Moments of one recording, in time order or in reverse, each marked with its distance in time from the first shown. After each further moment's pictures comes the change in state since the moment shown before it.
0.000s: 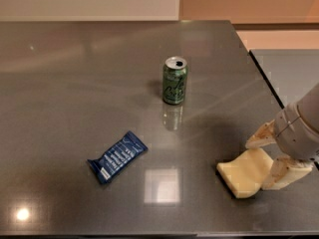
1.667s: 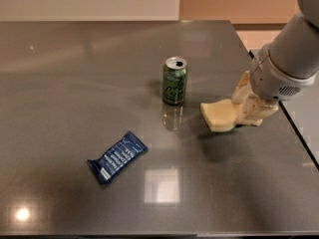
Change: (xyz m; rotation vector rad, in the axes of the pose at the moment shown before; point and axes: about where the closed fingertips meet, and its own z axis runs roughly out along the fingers) arm -0.032 -0.106 -0.045 0.187 0.064 0.062
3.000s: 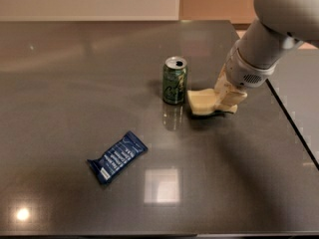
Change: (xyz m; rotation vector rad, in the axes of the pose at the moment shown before) arm -0.016 -0.064 0.052 0.011 -0.024 0.082
